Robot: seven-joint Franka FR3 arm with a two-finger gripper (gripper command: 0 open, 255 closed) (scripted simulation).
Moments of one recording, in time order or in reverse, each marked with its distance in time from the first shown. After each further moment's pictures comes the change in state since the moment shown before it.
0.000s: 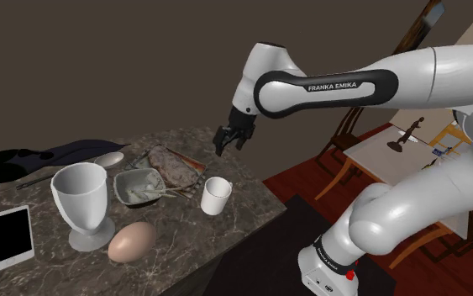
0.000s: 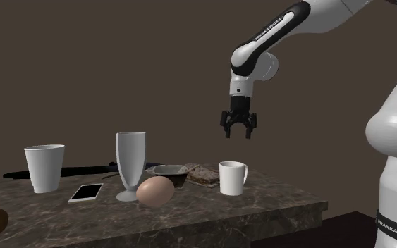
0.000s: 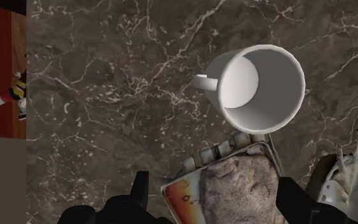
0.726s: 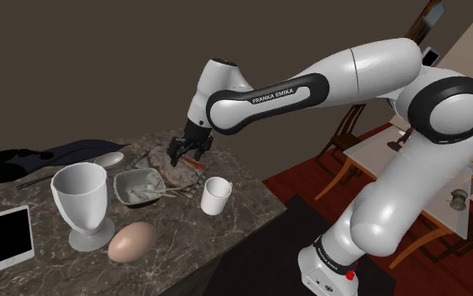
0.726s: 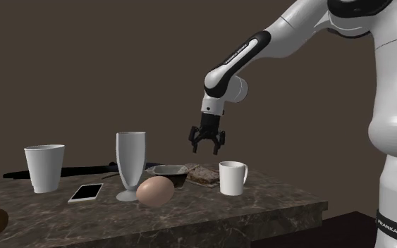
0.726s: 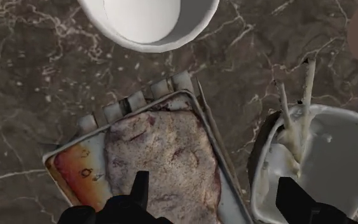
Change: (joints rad) arm 0.055 0.376 0.081 0.206 -0.005 0.230 0.101
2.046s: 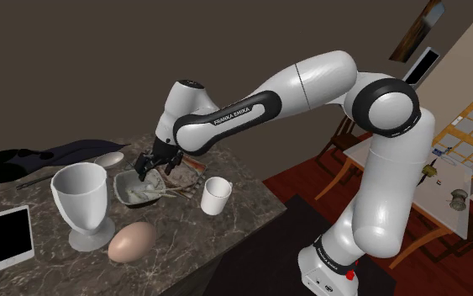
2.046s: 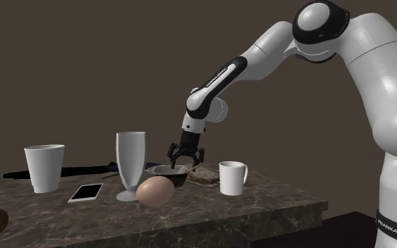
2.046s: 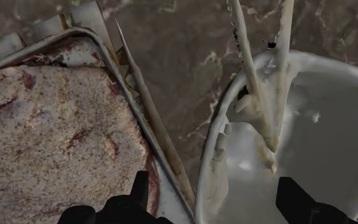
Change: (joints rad) arm 0.080 0.304 0.009 0.190 -0.070 0.151 0.086
